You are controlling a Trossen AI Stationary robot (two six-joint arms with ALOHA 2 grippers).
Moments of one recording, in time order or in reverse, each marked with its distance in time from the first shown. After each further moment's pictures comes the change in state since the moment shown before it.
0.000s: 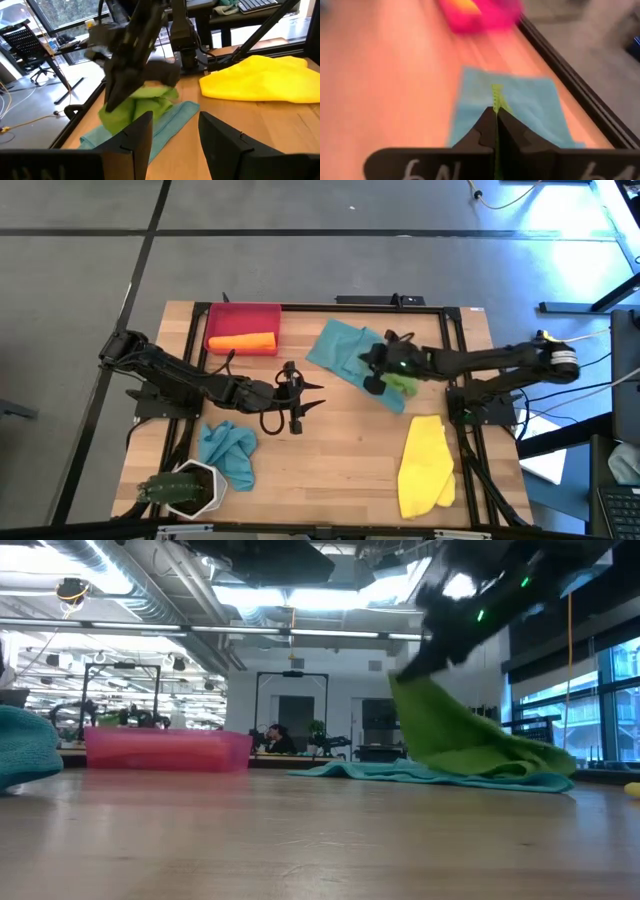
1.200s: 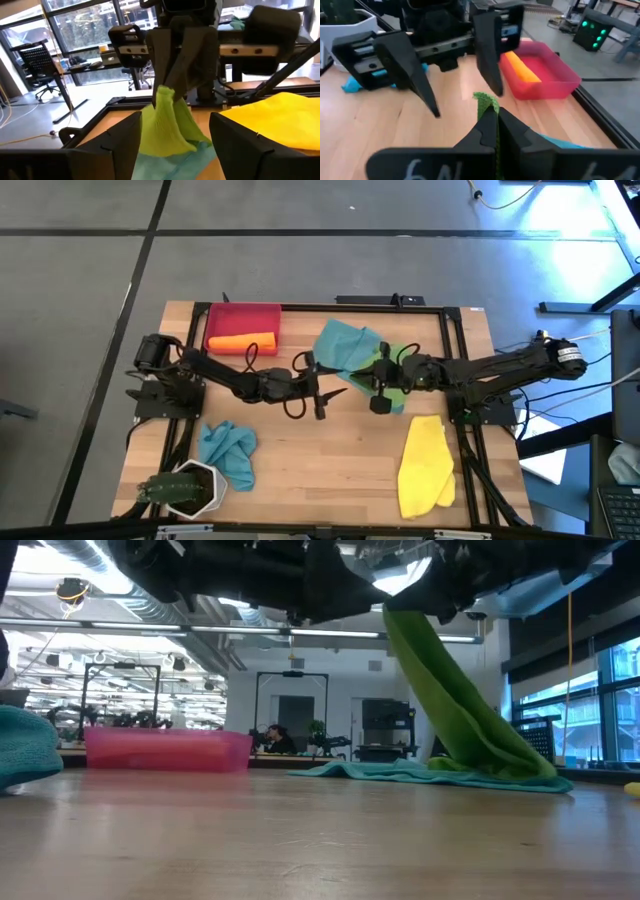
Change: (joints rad) left arm 0.164 0.288 0.026 0.483 0.141 0.024; right arm 0.192 -0.073 0.001 0.186 -0.076 -0.028
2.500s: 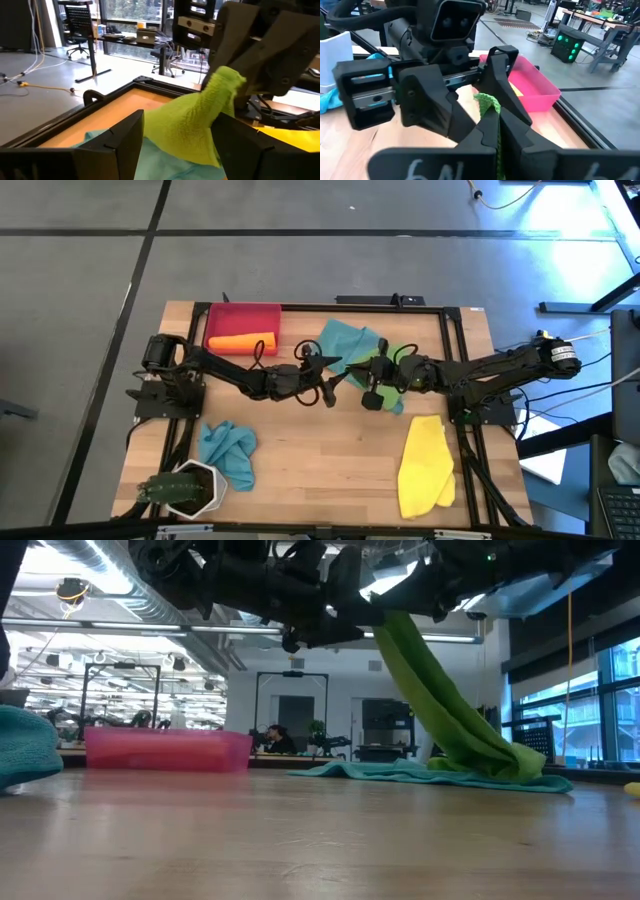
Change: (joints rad) left arm 0.040 0.054 0.052 -0.037 -0.166 -0.290; right arm -0.001 0.069 0.000 0.150 0.107 -0.031
